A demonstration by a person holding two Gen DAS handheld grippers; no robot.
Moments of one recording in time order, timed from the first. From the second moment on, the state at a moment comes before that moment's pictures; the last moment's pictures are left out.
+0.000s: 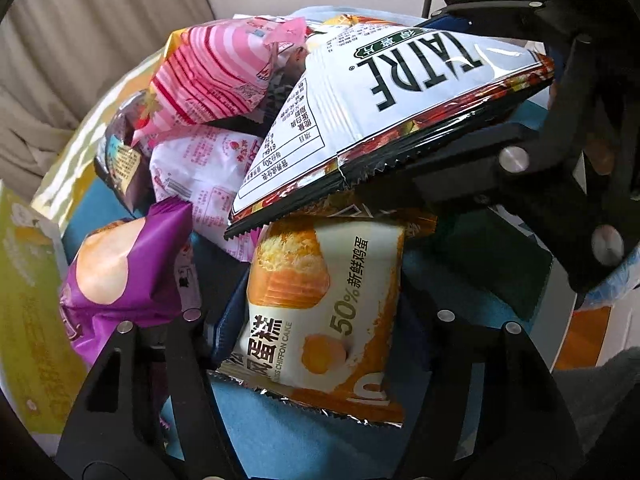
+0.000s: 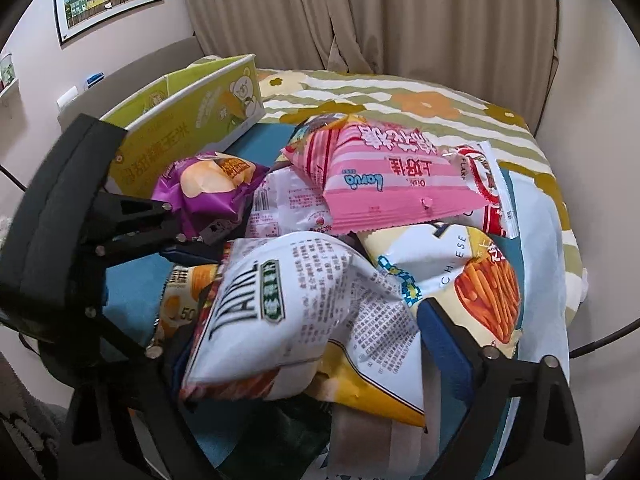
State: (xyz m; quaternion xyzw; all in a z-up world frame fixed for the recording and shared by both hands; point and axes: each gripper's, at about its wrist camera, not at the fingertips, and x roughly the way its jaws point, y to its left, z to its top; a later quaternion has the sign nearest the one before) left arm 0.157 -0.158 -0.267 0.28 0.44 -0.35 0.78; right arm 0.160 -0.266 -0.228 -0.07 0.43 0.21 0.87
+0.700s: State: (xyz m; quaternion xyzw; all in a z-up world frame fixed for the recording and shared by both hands) left arm 0.138 -0.138 -0.243 0.26 0.45 -0.31 0.80; right arm 0.138 -0.258 -0.211 -0.07 0.42 0.23 0.88
